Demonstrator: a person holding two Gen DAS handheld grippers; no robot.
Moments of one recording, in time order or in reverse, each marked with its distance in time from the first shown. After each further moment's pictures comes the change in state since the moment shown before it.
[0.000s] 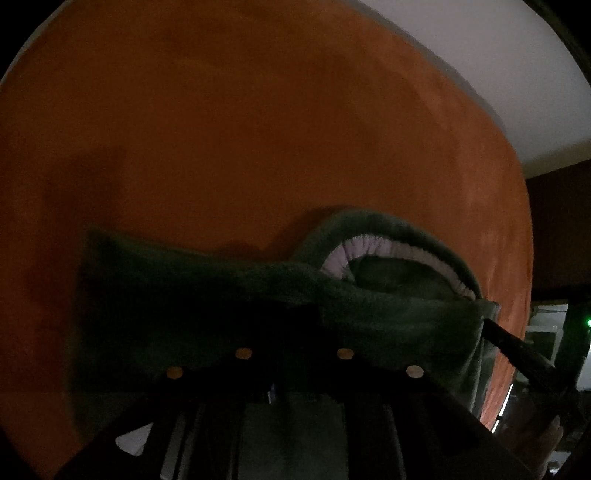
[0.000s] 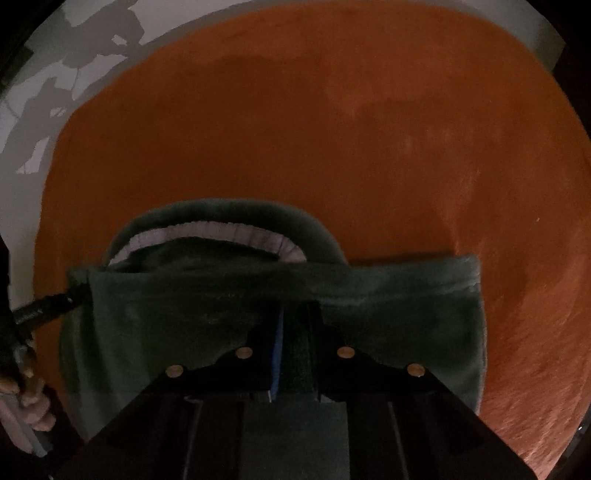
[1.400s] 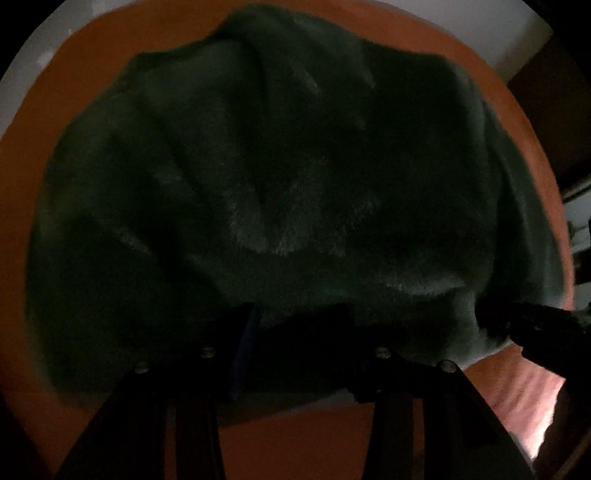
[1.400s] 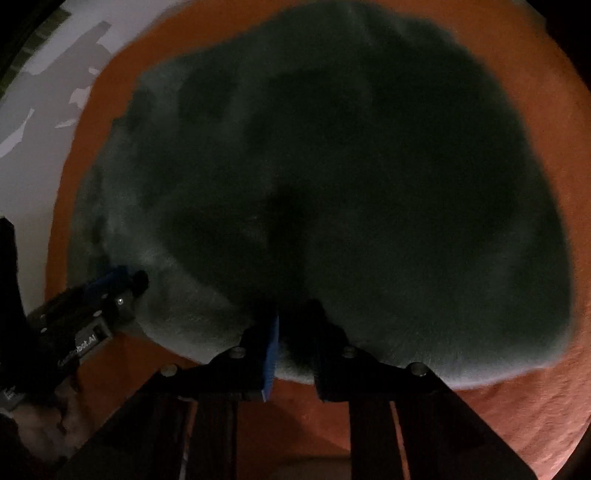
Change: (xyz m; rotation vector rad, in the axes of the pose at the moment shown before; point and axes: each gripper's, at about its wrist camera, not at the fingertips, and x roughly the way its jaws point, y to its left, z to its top) left arm 0.058 -0.061 -0.260 0.283 -0.049 0.192; right arm 0.033 0.047 -0.235 -0.023 0.097 0.047
